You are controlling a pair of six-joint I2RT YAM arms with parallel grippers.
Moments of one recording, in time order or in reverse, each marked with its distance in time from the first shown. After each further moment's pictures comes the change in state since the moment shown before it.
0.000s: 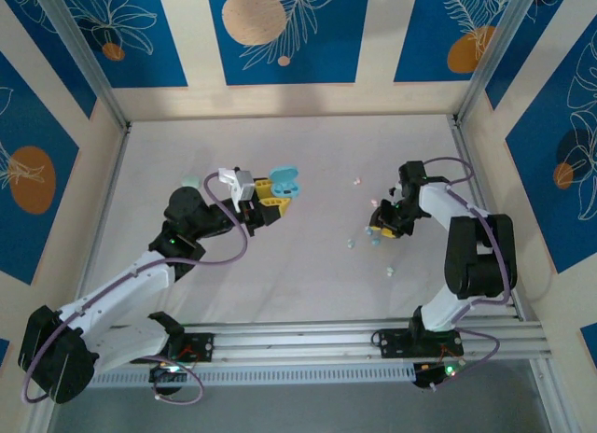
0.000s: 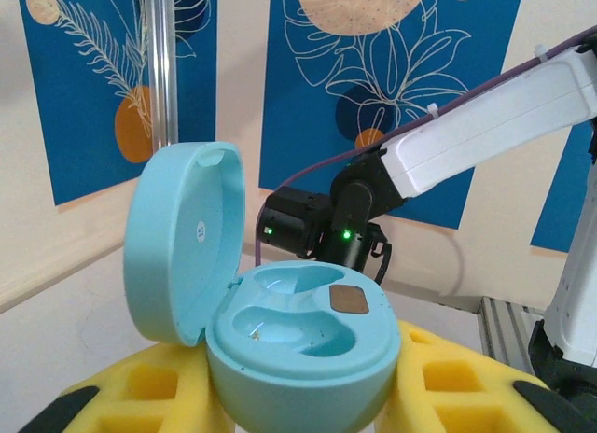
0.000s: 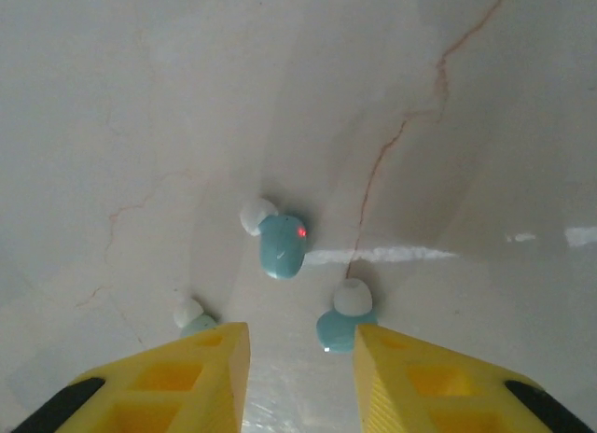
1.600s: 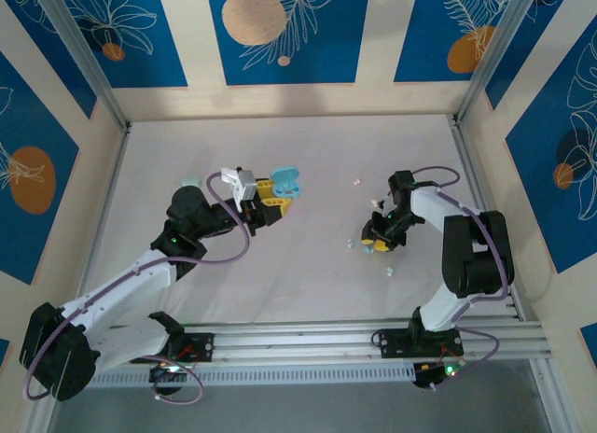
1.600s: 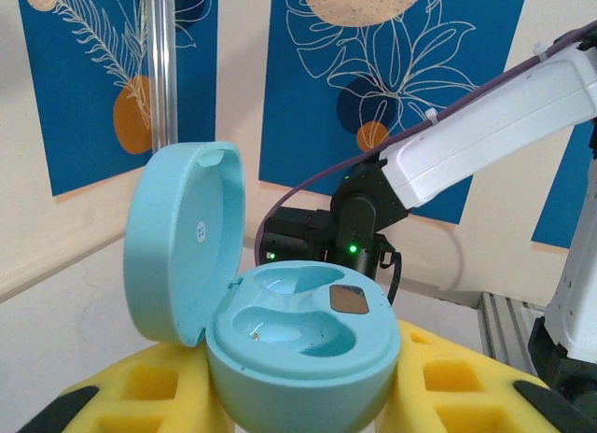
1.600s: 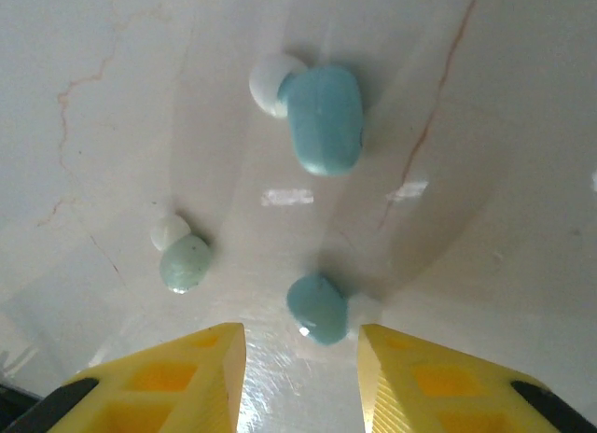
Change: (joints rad) left arm -0.001 0.017 0.000 0.000 0.000 -0.001; right arm 0.076 -0.002 -0.043 -0.077 -0.052 -0.018
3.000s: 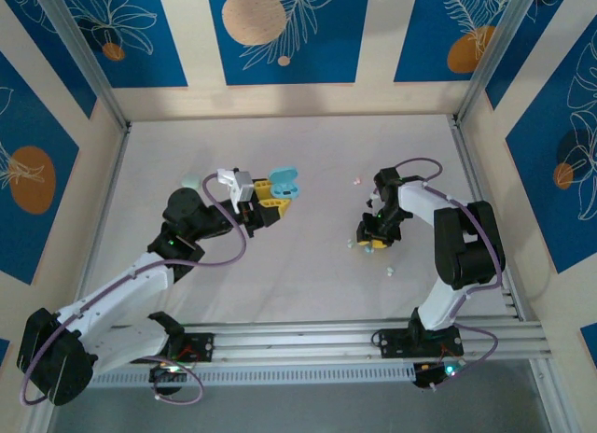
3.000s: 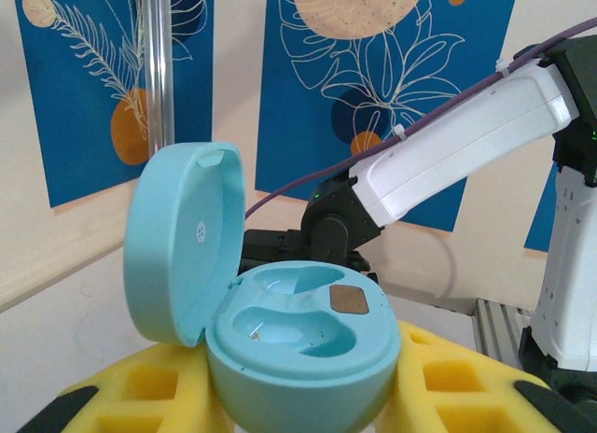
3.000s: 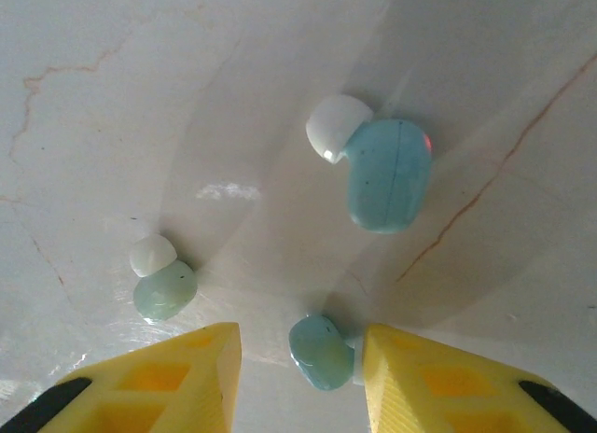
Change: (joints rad) left arm -0.004 -0.031 -0.003 -0.003 0.000 -0.006; right arm 0.078 0.082 0.069 -0.020 0.115 -0.109
